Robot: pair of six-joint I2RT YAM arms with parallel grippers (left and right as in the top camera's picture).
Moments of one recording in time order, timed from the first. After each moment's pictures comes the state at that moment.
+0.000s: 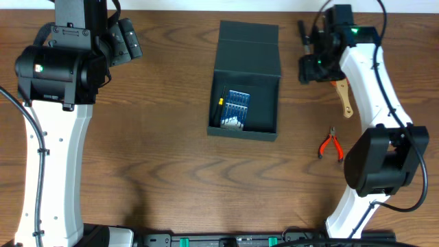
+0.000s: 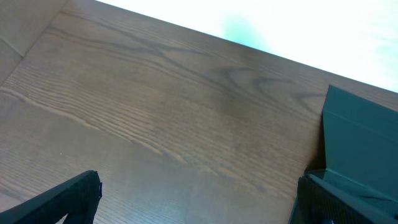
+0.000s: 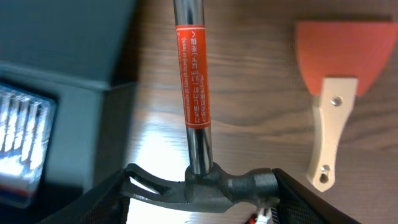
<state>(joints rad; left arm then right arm) -0.14 1.56 1.99 -1.24 -0.29 -0.36 0.07 2.00 1.83 -1.15 0.00 -0.03</state>
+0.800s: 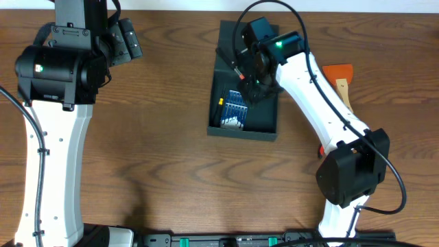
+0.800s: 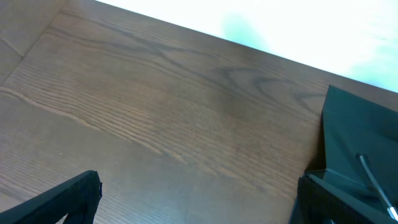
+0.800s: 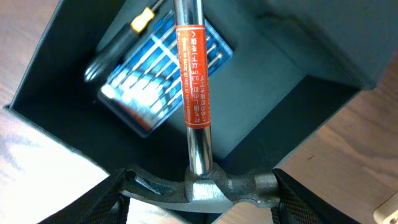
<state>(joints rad) -0.14 1.56 1.99 -1.24 -0.29 -0.36 0.44 2.00 1.87 -1.30 0.00 -0.11</state>
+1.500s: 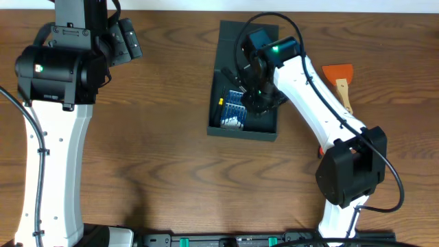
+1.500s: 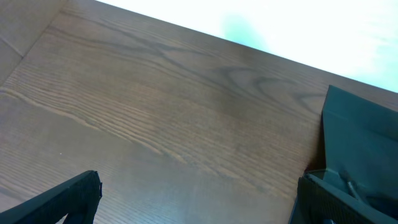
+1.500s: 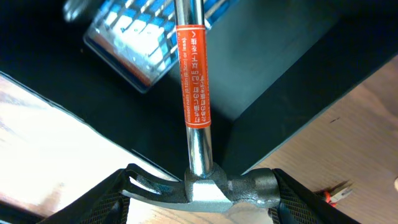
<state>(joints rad) -0.14 1.56 1.99 -1.24 -0.29 -0.36 0.44 2.00 1.80 -1.38 0.00 -0.11</state>
